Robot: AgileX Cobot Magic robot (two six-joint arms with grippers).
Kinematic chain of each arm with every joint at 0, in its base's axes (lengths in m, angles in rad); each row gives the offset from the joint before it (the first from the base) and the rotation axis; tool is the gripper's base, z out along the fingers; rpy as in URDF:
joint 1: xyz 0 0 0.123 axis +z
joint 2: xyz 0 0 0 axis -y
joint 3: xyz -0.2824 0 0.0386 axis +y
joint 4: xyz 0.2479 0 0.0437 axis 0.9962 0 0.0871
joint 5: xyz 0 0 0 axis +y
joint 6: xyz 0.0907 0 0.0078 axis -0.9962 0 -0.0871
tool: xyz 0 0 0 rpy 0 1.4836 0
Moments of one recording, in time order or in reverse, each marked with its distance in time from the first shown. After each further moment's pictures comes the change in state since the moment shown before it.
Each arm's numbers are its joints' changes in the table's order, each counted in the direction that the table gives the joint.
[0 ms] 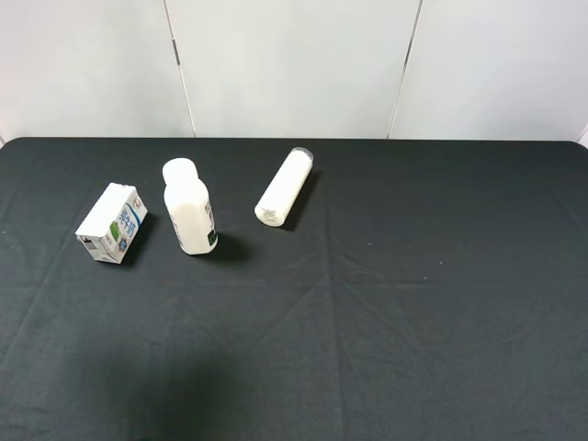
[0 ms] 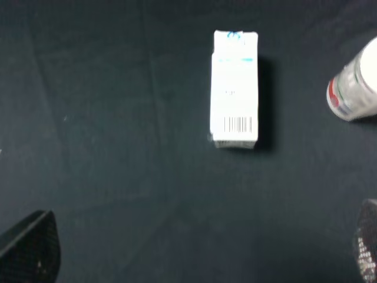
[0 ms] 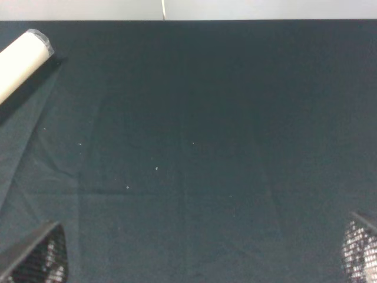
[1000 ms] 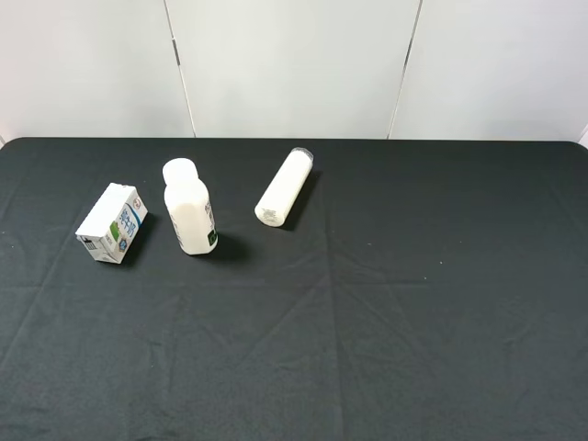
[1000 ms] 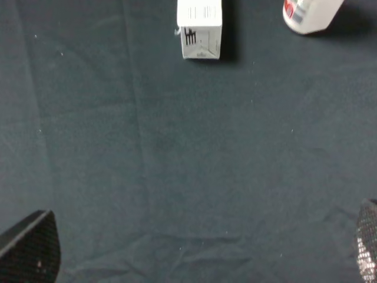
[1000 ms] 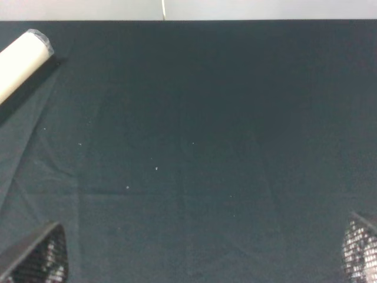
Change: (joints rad) left arm 0.000 0.791 0.432 -0.088 0.137 -0.041; right arm 0.000 0.000 0.000 0.000 0.000 0.000
